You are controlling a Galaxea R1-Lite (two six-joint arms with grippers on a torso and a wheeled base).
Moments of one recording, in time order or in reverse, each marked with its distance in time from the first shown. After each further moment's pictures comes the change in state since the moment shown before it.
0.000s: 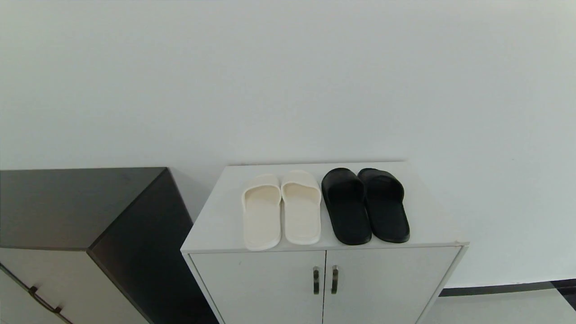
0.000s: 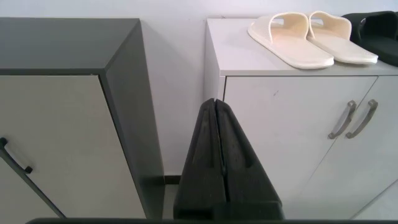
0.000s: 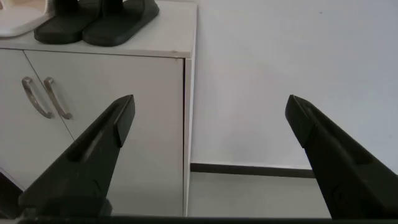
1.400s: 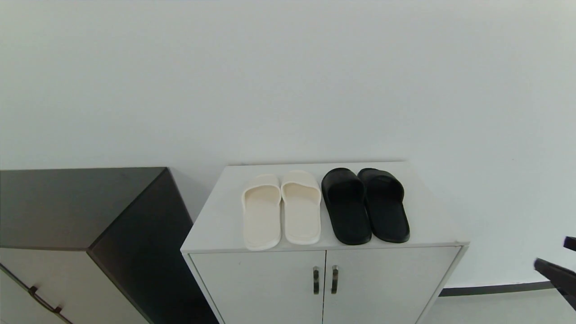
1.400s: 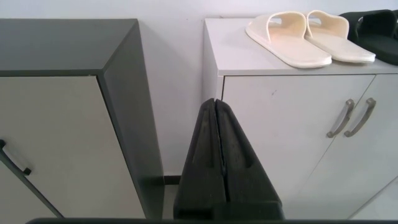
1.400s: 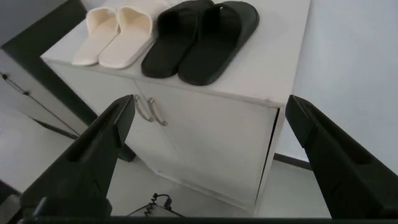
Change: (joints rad) left arm 0.000 0.000 0.000 0.000 -0.009 0.004; right arm 0.254 0.860 -0.355 -0.264 0.137 0.170
